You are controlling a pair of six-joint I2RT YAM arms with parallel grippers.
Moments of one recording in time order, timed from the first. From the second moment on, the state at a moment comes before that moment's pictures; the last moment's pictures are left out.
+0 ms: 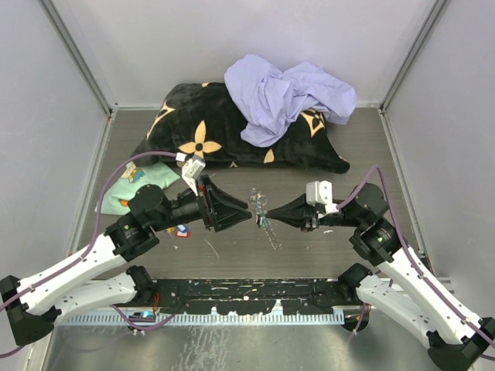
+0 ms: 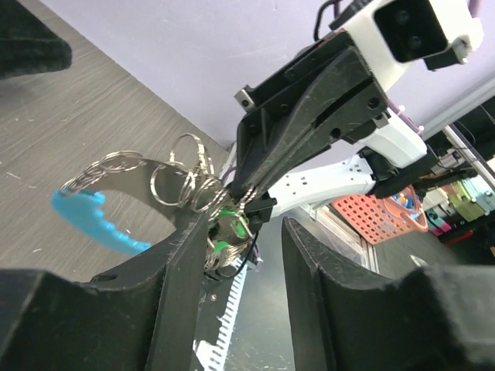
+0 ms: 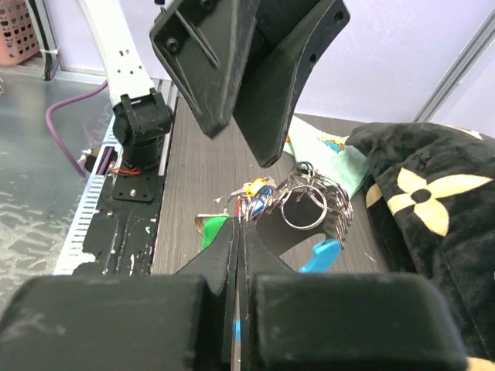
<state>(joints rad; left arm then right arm) -0.93 0.81 0.80 0.12 0.36 -0.68 0.62 0.65 0.73 0.01 -0.90 -0.15</state>
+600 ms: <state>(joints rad) -0.93 0.89 0.79 0.17 0.35 -0.78 0.62 0.65 0.72 0.07 -0.88 -0.10</state>
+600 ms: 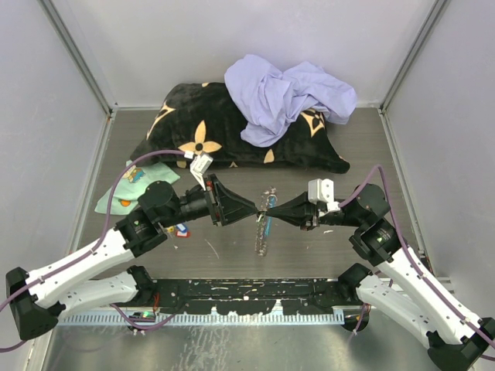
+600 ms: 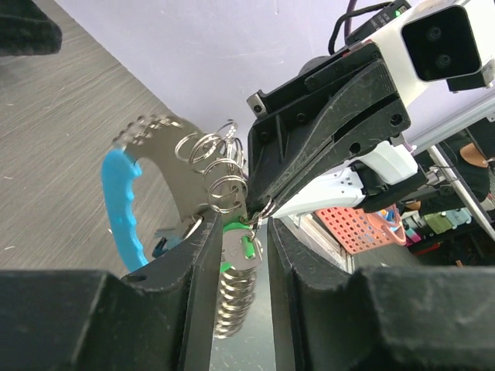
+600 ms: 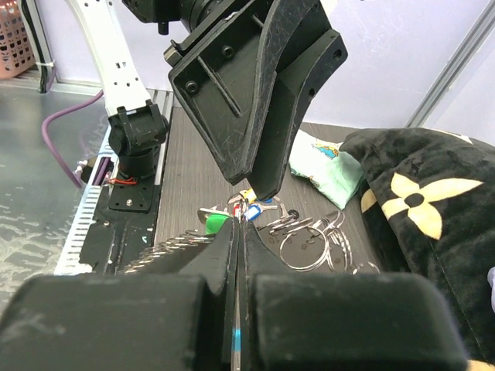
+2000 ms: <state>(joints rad) -0.91 0.95 0.79 0.19 0.42 -0.81 0.61 0.65 0.72 0.05 -0.87 -0.12</state>
